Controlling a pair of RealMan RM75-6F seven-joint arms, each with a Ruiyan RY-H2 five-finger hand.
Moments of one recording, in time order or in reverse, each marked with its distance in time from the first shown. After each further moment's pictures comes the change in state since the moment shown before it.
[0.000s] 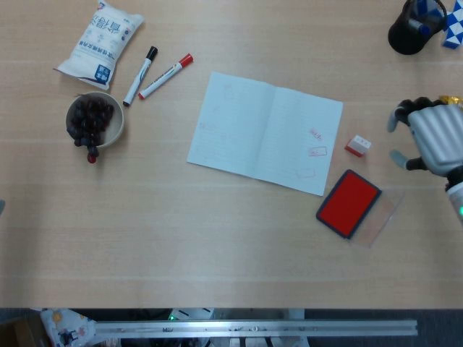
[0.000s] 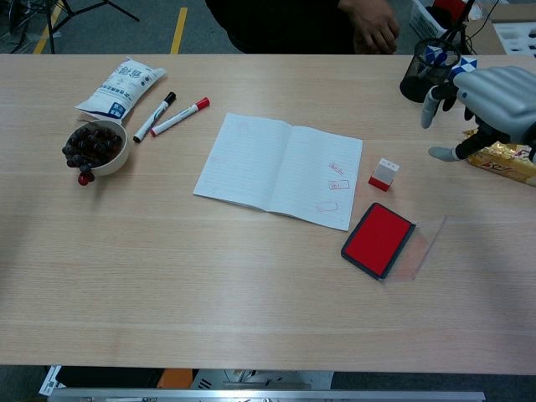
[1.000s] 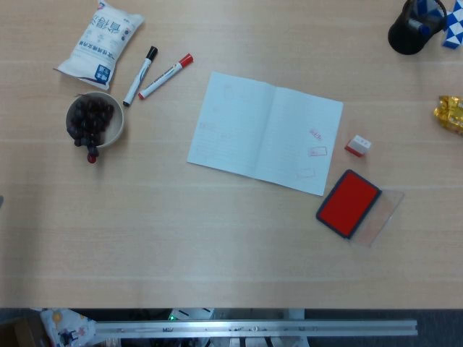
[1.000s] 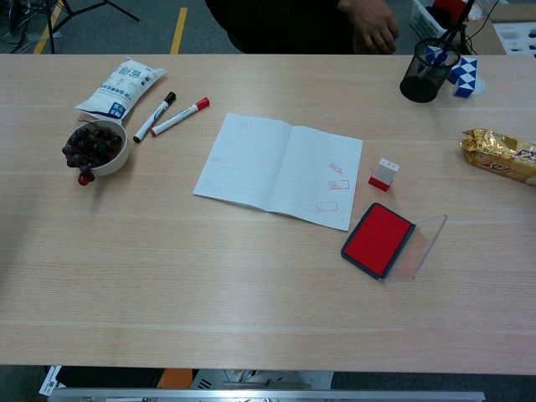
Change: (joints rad) left arm -0.004 -0.004 -0.018 -0.026 -0.023 0.007 0.048; right arm -0.343 0.187 -0.104 0.167 -0.380 0.335 0.461
